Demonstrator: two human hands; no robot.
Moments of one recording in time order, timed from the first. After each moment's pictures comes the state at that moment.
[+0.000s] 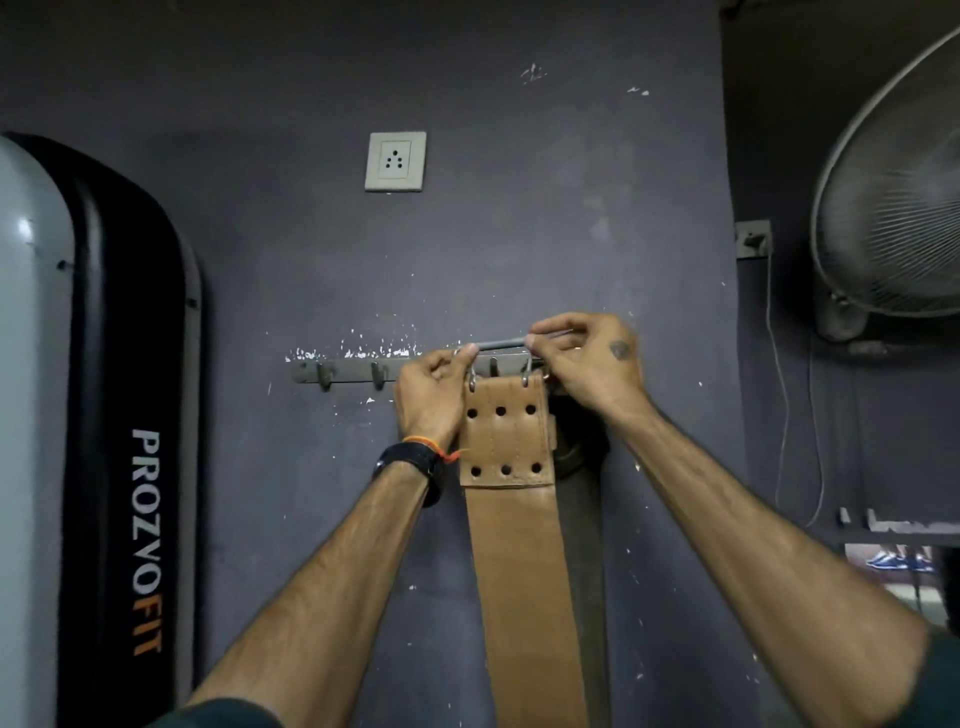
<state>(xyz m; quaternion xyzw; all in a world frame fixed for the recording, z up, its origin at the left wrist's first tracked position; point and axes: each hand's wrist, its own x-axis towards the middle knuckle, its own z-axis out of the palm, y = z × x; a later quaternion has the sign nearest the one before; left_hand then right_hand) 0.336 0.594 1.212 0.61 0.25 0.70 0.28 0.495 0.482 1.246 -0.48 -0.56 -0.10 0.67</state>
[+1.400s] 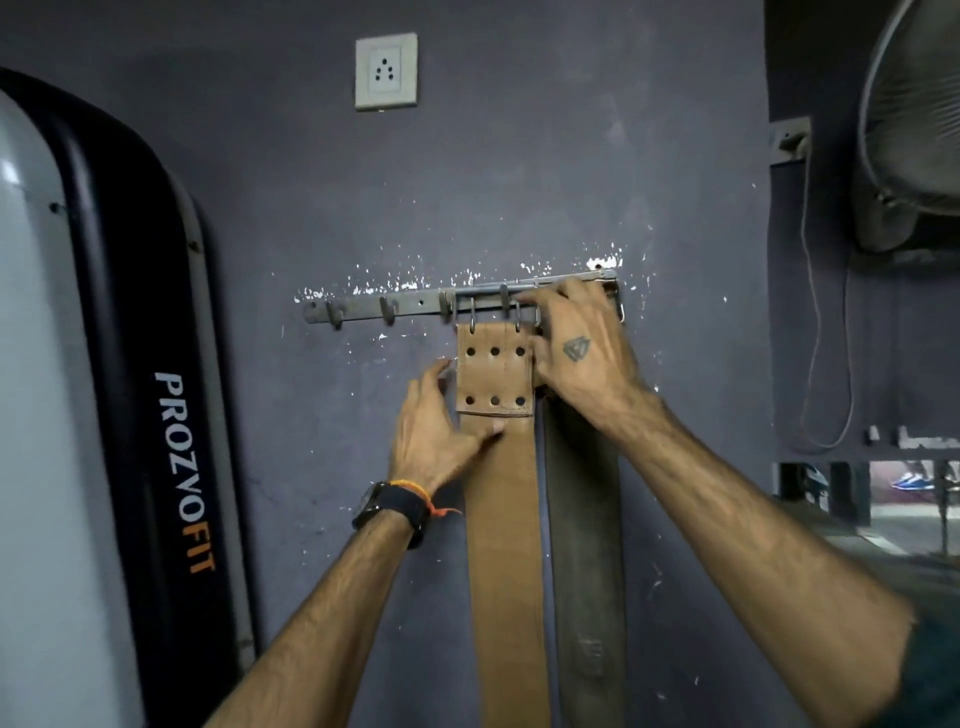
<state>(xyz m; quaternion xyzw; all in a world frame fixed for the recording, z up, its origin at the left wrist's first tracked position) 0.299 0.583 1.103 0.74 0.37 0.54 0.15 0.466 0.480 1.183 -0.57 -0.59 -0.37 0.43</state>
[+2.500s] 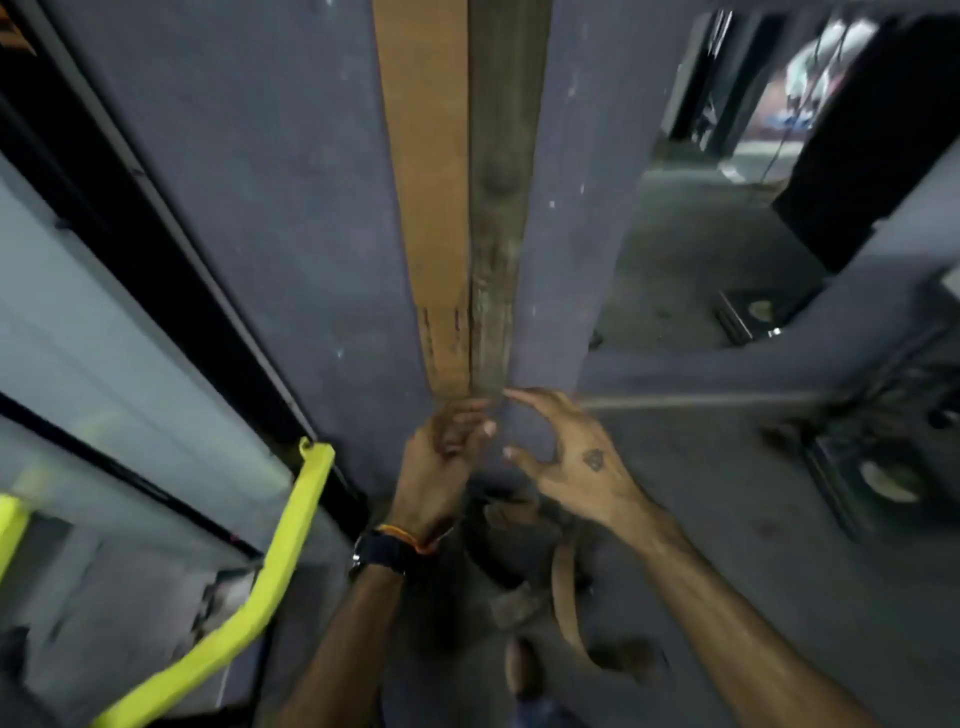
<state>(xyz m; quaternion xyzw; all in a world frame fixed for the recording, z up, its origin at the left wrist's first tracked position) 0.183 0.265 0.673 0.70 0.38 0.32 0.51 0.346 0.164 0.719 -0.74 -0.58 0.19 0.28</state>
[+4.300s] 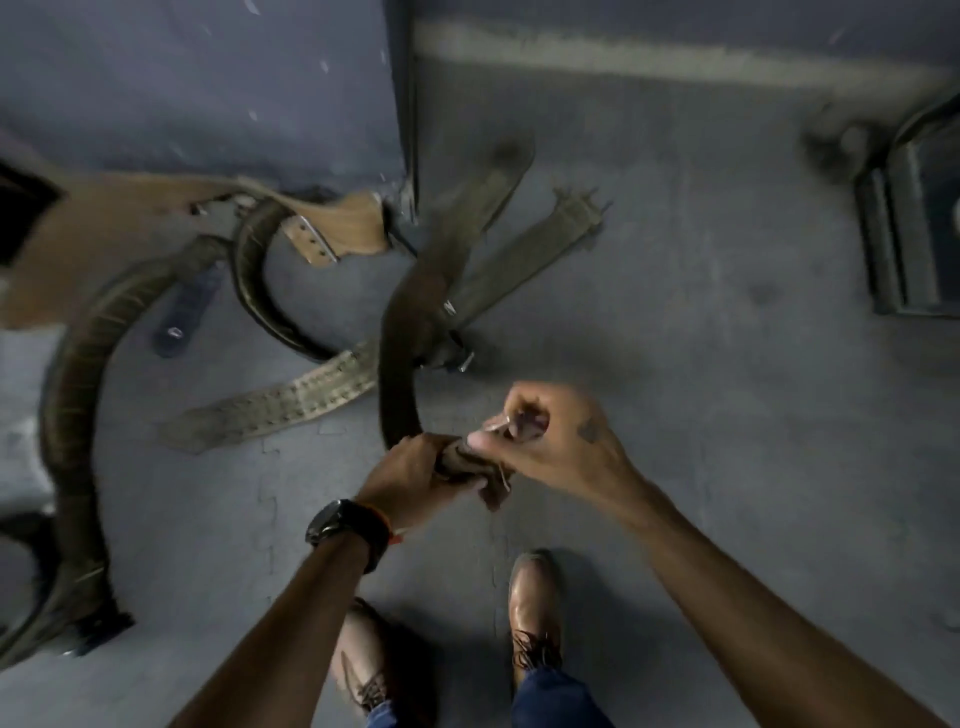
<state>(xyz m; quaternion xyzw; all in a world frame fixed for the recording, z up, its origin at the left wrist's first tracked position) 0.441 0.006 -0.081 0.72 0.39 -0.12 0.56 0.639 -0.076 -0.016 -0.77 -0.45 0.38 0.25</state>
